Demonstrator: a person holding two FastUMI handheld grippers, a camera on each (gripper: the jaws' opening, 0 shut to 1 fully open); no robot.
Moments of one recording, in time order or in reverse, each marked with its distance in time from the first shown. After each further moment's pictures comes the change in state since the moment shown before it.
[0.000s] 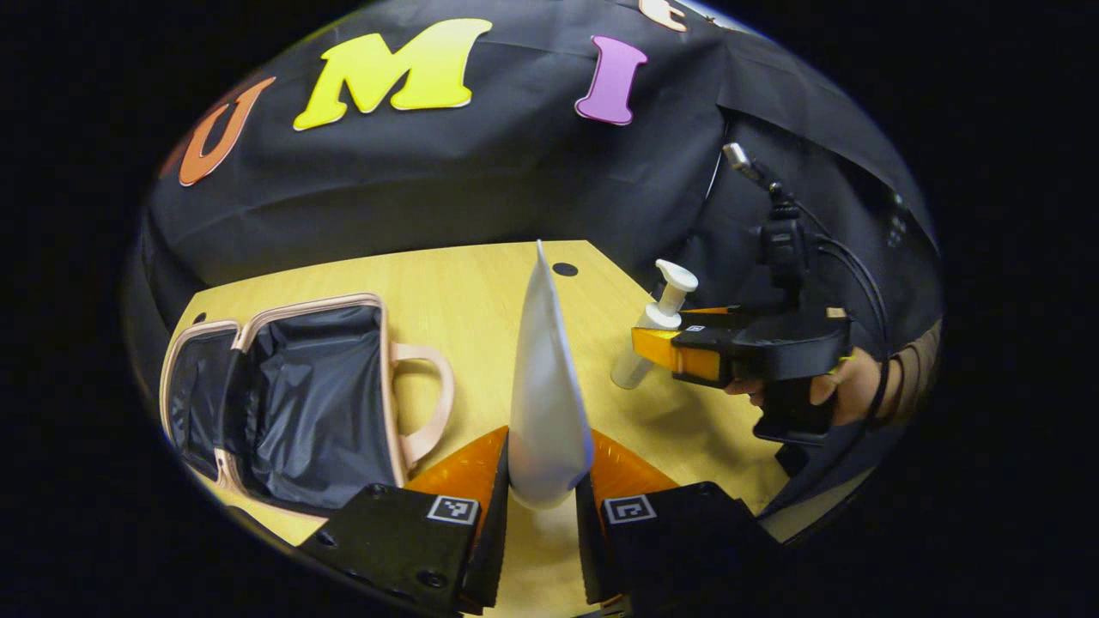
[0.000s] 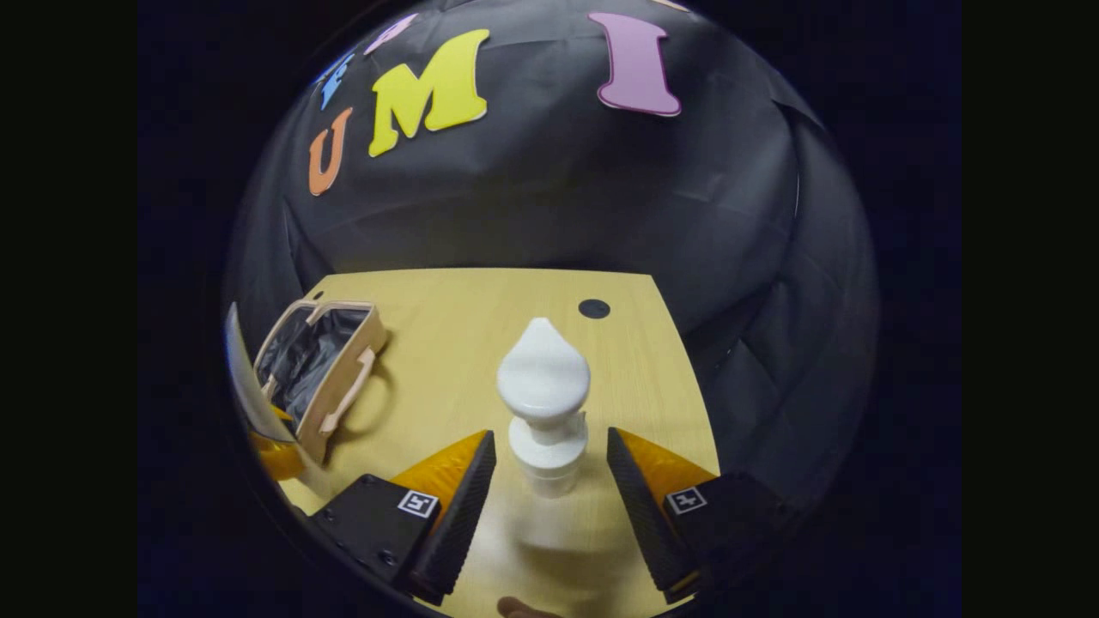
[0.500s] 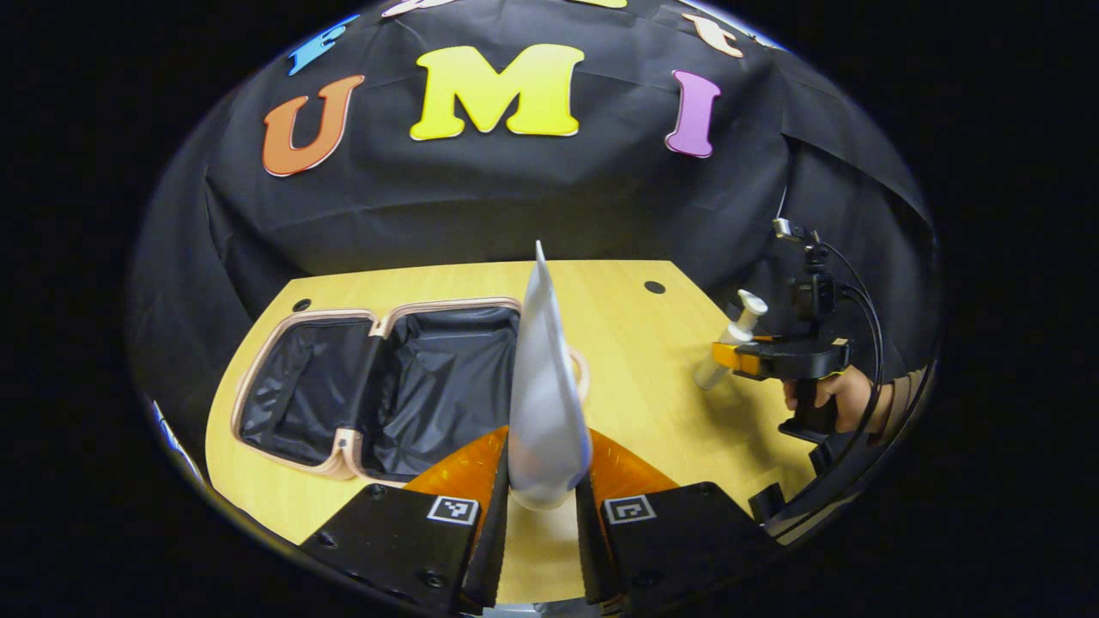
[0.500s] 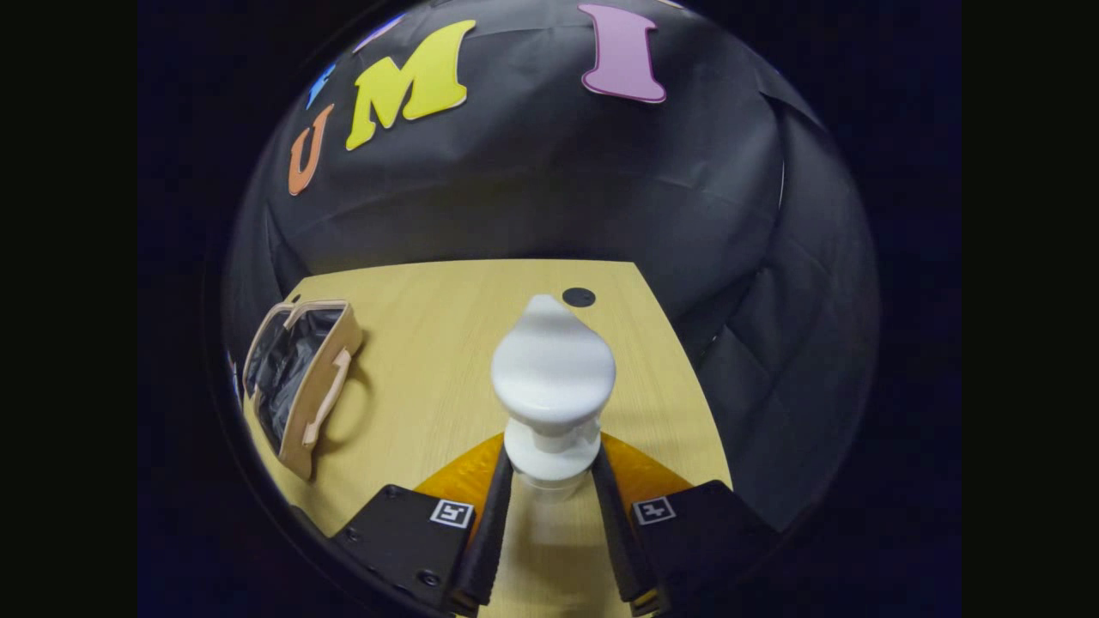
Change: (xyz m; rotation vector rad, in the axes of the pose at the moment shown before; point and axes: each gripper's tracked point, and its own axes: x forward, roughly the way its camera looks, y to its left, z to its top) left arm -0.089 0.105 0.001 -0.069 -0.025 0.250; right arm 0.007 0.001 -0.013 0.042 0.018 -0.103
